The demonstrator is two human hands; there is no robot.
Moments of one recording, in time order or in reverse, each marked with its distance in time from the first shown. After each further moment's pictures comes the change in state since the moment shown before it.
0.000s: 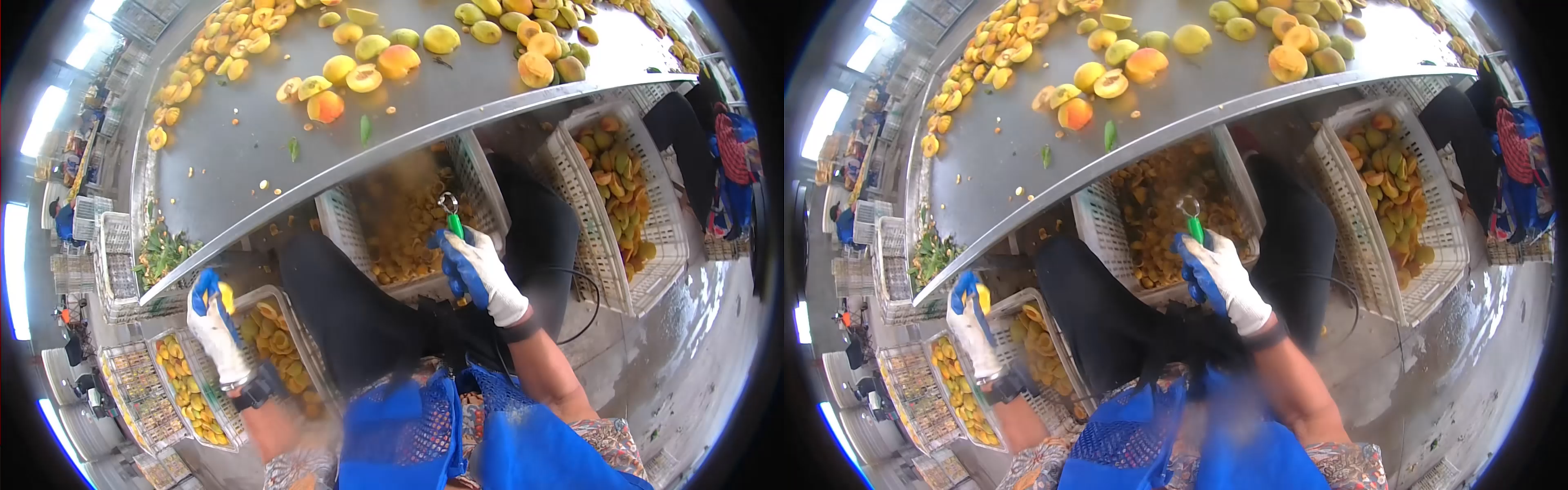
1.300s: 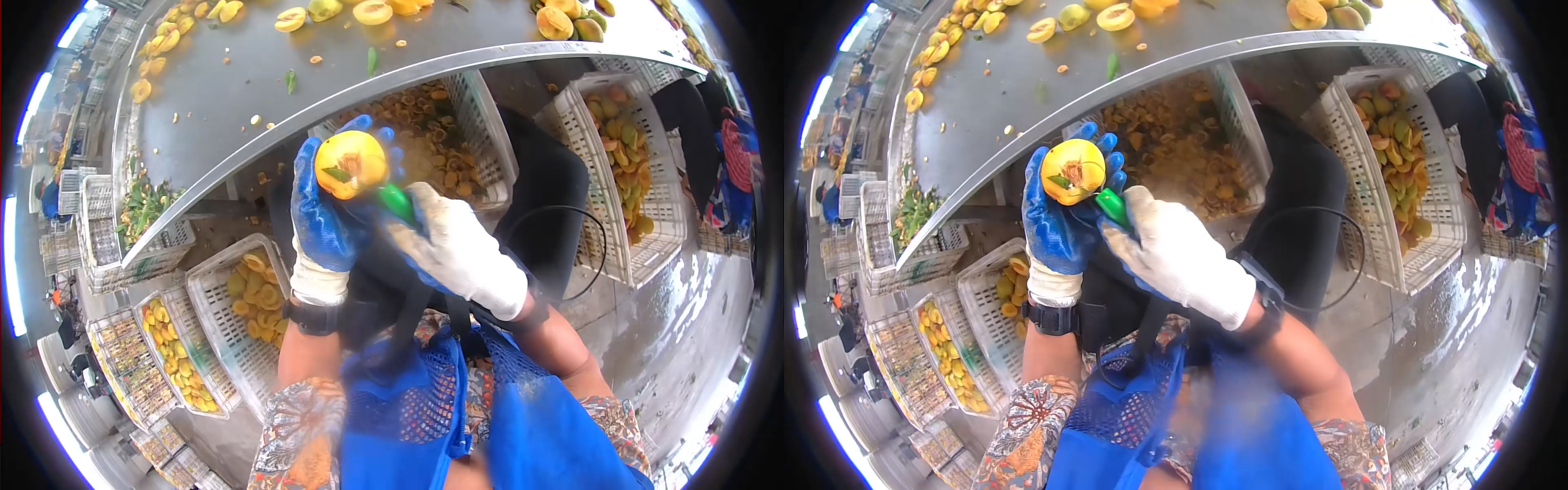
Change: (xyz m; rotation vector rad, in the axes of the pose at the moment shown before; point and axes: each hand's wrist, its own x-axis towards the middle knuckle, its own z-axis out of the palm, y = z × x) left_hand -0.055 0.059 0.166 -1.463 -0.986 -0.635; right_hand -0.042 -0.011 0.062 -0.790 -0.089 -0.632
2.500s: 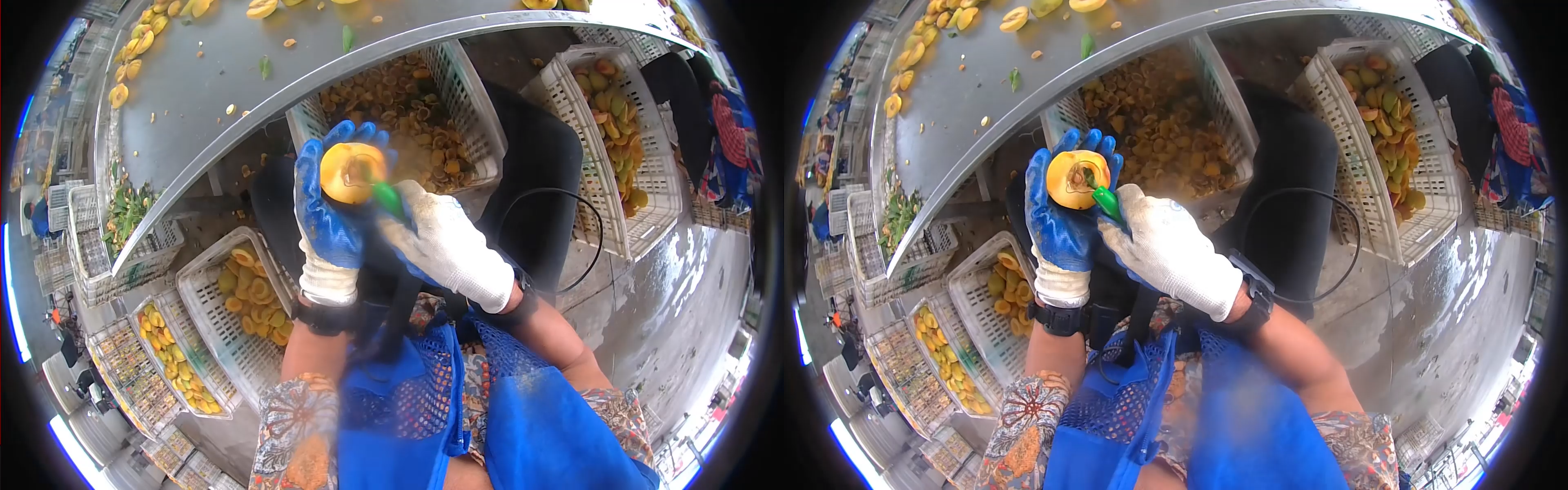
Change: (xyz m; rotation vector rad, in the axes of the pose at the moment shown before) left_hand -0.010 -0.033 -0.010 0.072 0.202 0.167; right_hand -0.018 0.012 0.014 -0.055 -0.011 0.101
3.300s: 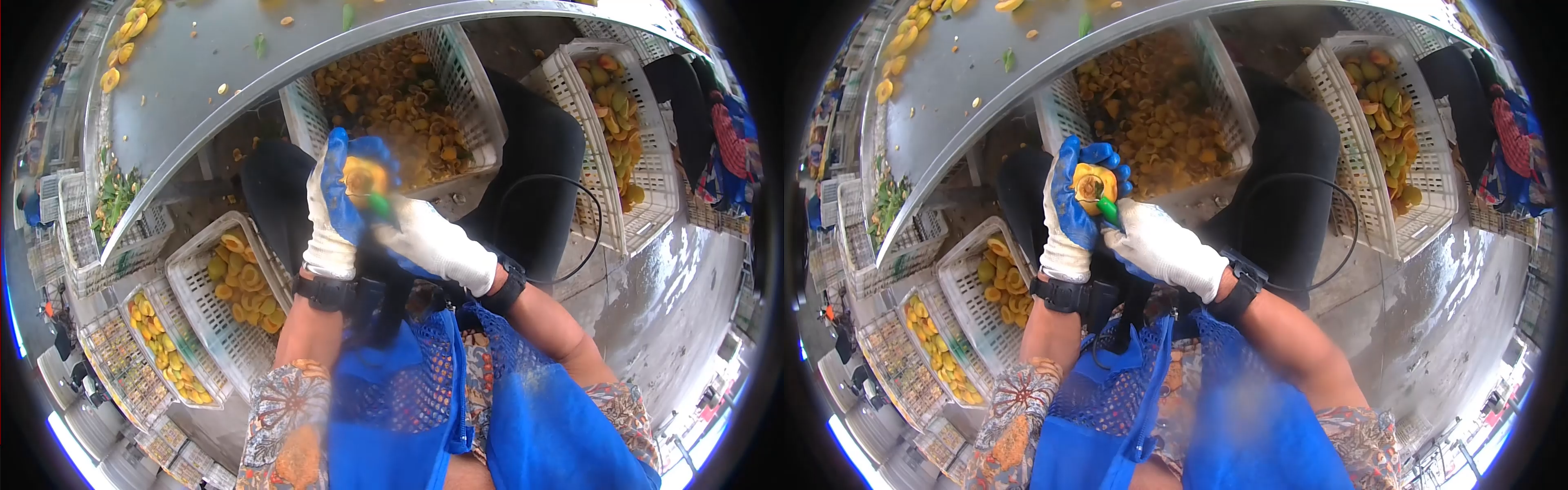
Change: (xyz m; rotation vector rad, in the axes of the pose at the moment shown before) left_hand 0.003 -0.016 -0.038 0.386 0.174 -0.121; right_hand -0.002 0.036 0.026 0.166 -0.320 0.169
